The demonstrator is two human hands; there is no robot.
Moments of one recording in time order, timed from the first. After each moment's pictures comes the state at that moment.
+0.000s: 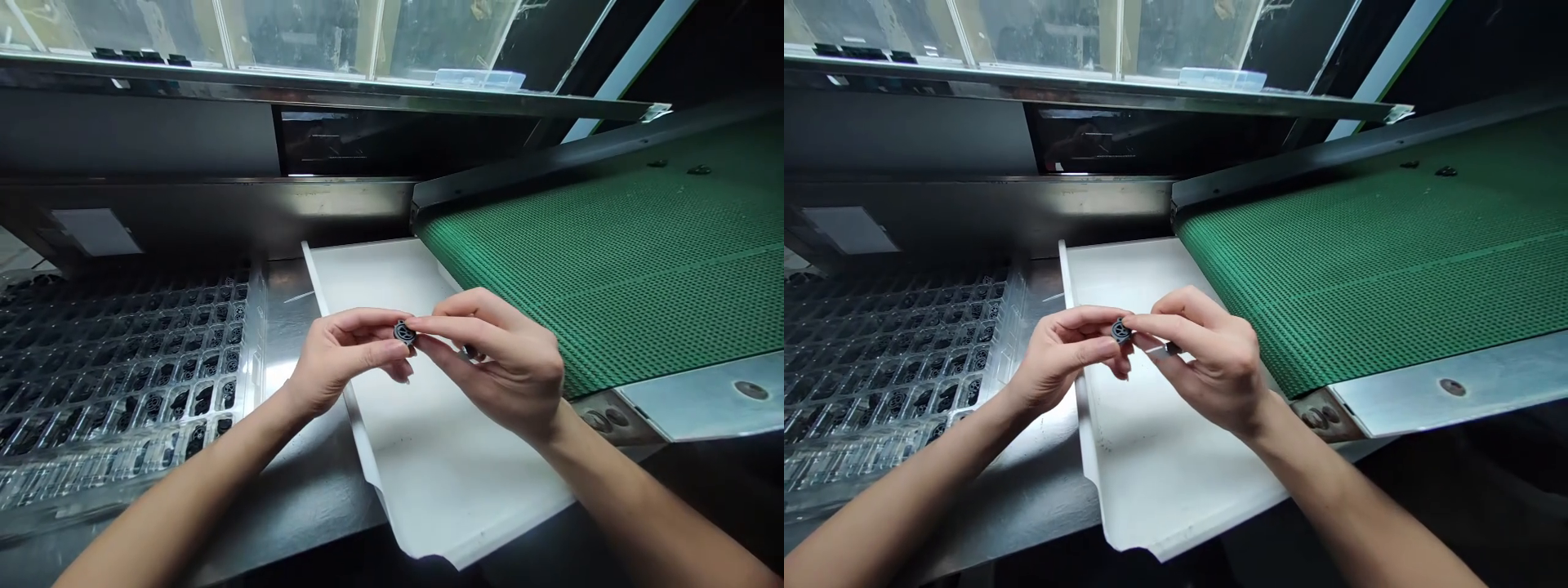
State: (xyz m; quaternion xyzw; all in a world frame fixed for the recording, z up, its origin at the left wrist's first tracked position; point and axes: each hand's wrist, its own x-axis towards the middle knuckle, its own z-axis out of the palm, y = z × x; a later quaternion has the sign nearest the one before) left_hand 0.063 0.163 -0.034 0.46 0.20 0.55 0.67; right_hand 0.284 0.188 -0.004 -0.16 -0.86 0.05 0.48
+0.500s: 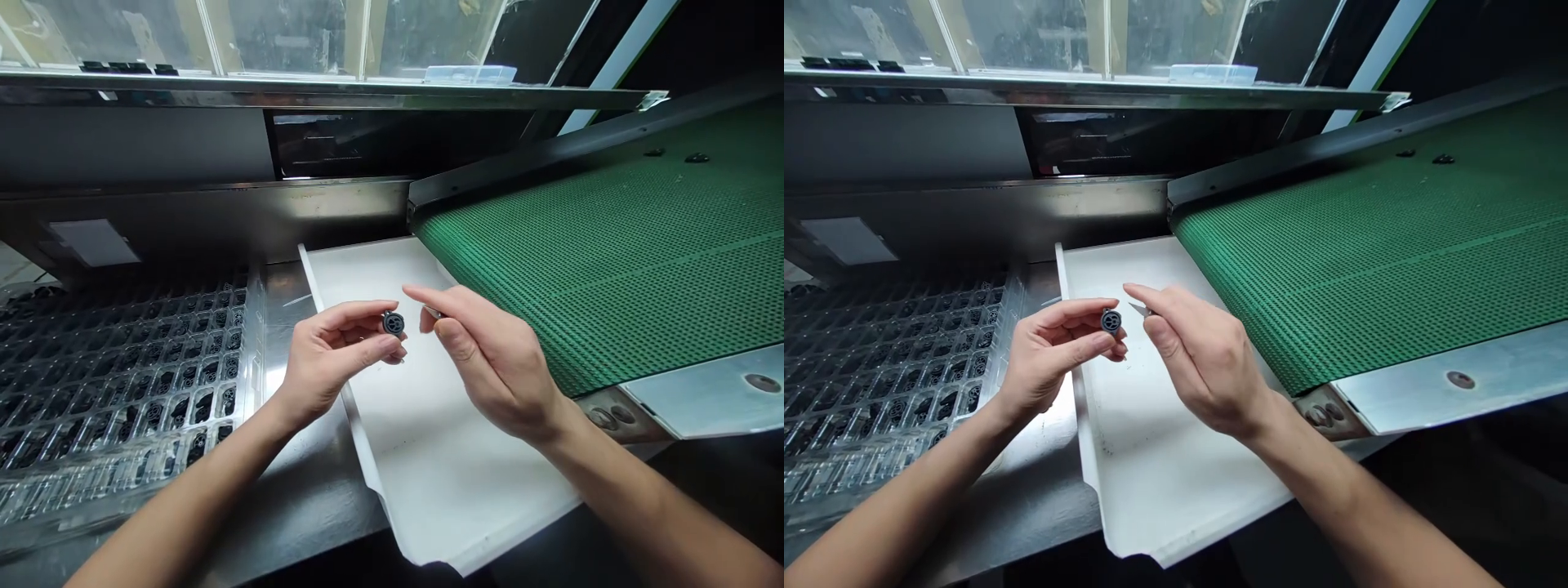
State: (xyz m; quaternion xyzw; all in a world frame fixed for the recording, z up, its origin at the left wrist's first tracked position) left_hand 0.063 0.160 -0.027 0.48 0.25 0.62 0.57; right_hand 0.286 0.185 -0.003 -0.21 -0.86 0.10 0.45
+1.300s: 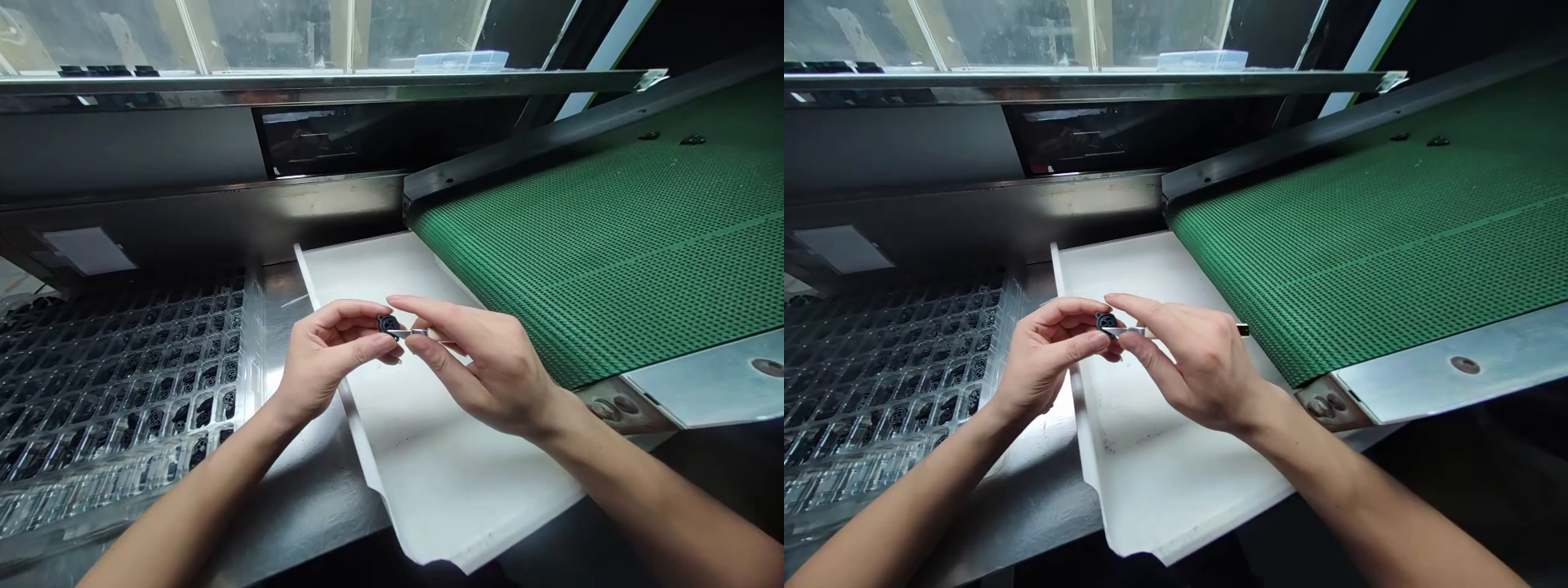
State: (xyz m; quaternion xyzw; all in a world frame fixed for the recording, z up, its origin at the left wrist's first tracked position) left_hand 0.062 0.163 -0.029 0.48 0.24 0.61 0.58; right_hand 0.282 0.184 -0.007 -0.20 -0.88 0.05 0.43
